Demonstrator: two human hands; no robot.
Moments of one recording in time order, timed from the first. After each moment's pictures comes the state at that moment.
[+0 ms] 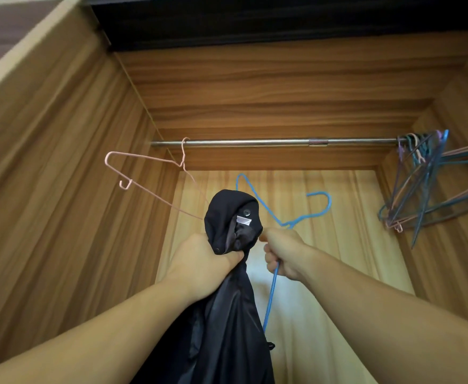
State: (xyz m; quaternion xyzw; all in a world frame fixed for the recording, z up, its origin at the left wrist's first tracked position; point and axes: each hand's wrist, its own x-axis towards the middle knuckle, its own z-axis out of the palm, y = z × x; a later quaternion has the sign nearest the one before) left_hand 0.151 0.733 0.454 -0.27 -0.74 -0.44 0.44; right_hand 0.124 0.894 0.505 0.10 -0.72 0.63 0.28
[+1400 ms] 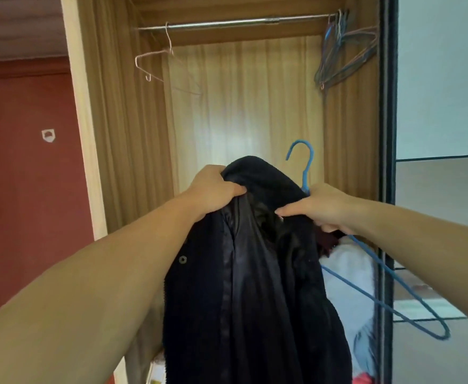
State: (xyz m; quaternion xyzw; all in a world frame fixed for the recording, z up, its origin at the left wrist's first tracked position) left_hand 0.506 0.671 0.282 -0.27 -0.83 -0.46 0.16; right_hand 0.580 0.864 0.262 -0.06 -0.87 0.47 0.13
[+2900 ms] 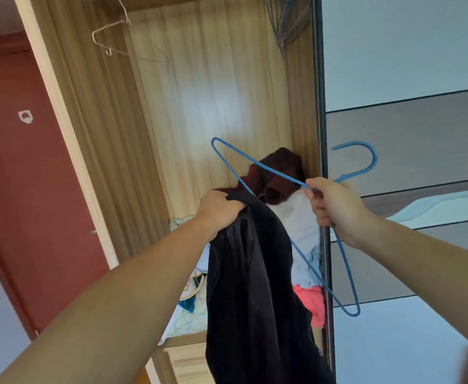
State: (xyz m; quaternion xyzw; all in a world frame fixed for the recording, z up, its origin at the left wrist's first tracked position) left_hand 0.639 0.743 0.174 -0.17 -0.85 -0.50 0.05; right_hand 0.745 0.923 0.165 -0.09 -0.67 0.69 0.24
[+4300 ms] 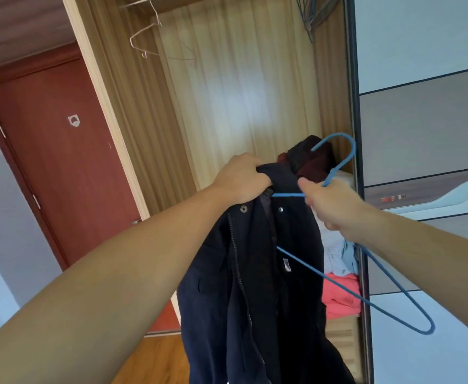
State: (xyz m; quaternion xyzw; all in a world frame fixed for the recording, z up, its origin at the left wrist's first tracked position) left_hand 0.674 0.706 0.217 -0.32 -0.90 -0.26 0.14; right_hand 0.759 0.850 0.161 -0.11 -0.75 0.62 0.21
